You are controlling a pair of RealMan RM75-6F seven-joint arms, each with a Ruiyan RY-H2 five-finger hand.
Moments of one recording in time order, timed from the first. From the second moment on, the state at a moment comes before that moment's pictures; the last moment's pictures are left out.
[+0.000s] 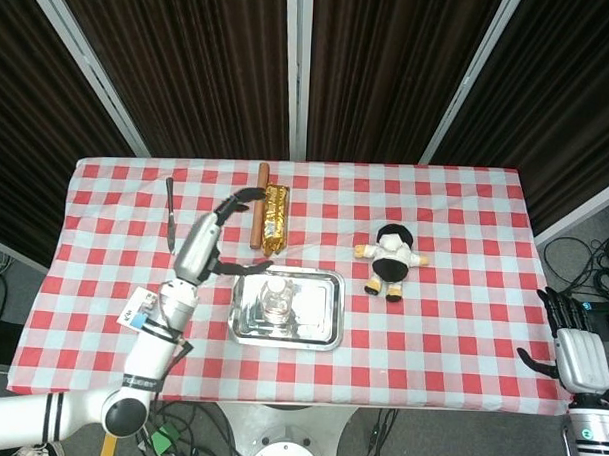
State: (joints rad) left arm -0.64 -1.50 -0.50 -1.97 1.06 1.18 -0.01; right arm 0.10 -1.31 0.05 -1.19 -1.48 1.39 0.28
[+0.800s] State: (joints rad) left arm -0.20 -1.19 -0.03 -1.68 1.40 1.47 0.34; right arm 0.09 -1.33 0.06 -1.16 -1.49 1.42 0.29
